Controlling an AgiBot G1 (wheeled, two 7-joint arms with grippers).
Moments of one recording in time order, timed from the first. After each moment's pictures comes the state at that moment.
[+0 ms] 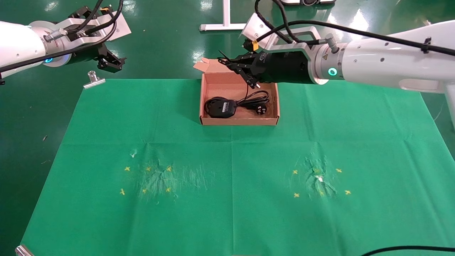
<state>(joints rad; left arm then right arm) -1.84 0.96 1.18 -1.02 2.35 0.74 -0.89 1.63 -1.21 -0.54 0.86 -1.77 -1.02 0.35</state>
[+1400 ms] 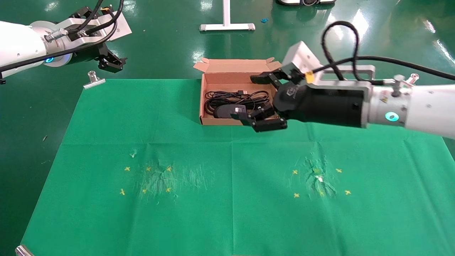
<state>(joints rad) -1.84 0.96 1.17 -1.01 2.34 0.73 -0.89 1.41 -0.96 -0.43 1.03 -1.33 -1.22 0.28</state>
